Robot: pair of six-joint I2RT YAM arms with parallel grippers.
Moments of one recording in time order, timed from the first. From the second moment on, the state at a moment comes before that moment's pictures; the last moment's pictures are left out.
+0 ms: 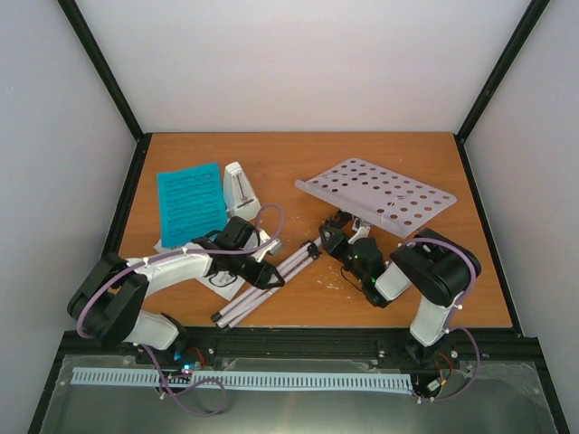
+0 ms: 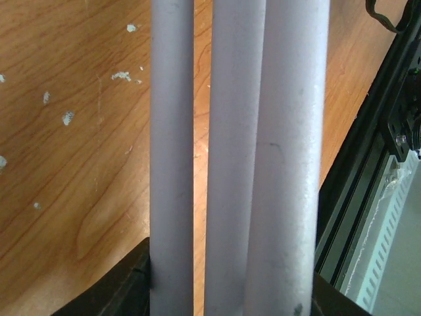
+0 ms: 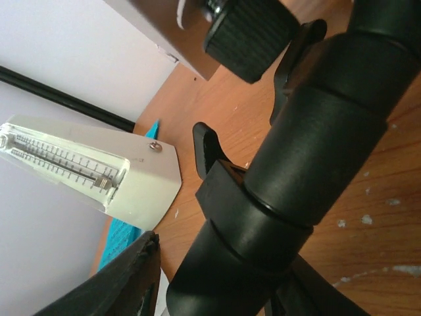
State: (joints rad) left arm -0.62 1.39 0.64 -0.31 0.63 -0.15; right arm 0.64 1.75 0.28 1.23 0.04 1.04
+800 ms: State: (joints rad) left arm -0.57 1.48 0.70 -0.26 0.48 -0.29; right arm 0.64 1.57 0.19 1.14 0.07 0.81
